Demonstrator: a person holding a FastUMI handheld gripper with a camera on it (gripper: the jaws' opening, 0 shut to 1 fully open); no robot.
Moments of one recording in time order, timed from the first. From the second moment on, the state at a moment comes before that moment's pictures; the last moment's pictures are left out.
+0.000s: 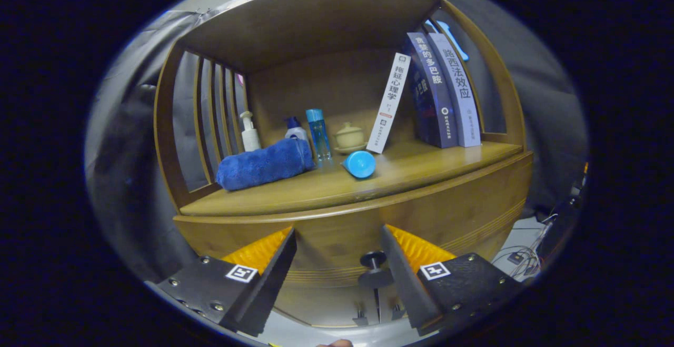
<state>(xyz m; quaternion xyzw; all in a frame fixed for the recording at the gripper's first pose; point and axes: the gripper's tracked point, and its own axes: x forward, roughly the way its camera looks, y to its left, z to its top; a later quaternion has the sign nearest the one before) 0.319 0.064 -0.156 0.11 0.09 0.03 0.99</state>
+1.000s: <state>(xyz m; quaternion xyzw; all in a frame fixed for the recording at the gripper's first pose) 0.219 0.002 -0.064 0.07 0.07 -0.03 1.00</state>
